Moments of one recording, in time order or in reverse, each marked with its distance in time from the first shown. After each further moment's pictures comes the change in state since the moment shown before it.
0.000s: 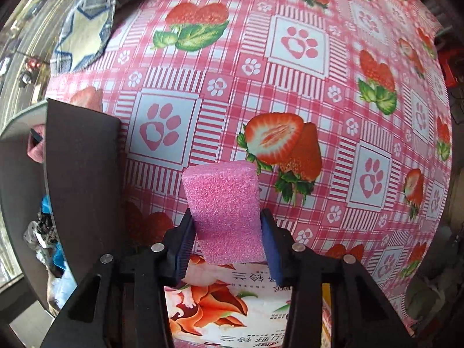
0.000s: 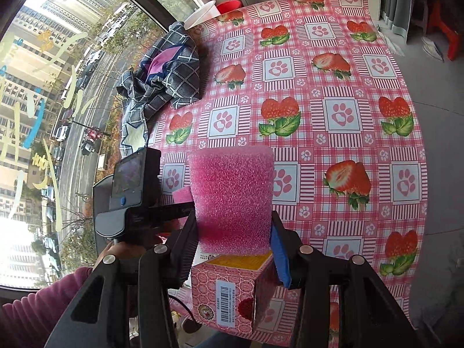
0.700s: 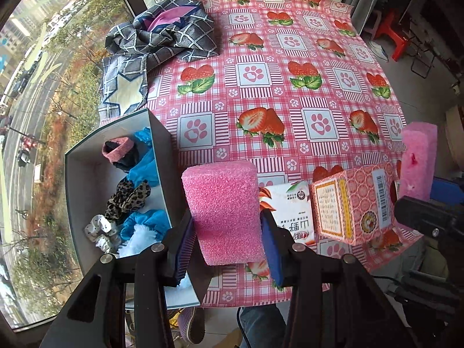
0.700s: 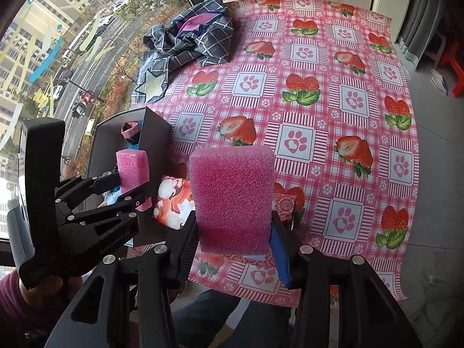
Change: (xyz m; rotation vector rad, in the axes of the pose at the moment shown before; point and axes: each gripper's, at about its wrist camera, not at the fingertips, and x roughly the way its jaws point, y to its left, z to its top) left arm -0.123 0.038 -0.127 0.242 -0.268 0.026; right arm -0.003 0.091 -0.082 -0.198 0.067 -0.076
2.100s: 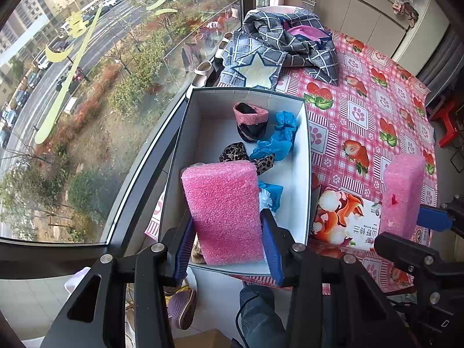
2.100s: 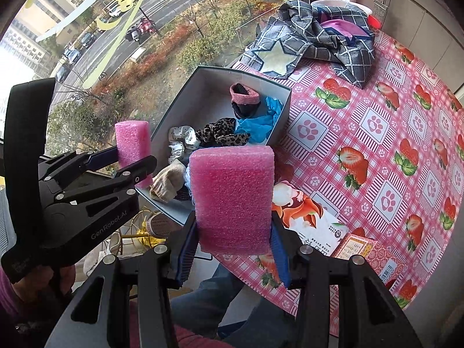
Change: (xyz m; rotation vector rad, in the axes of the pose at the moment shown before) left arm -0.037 0.157 -0.085 -0.427 -0.061 0.097; right arm 0.037 0.198 0.003 -0.472 0.105 0.065
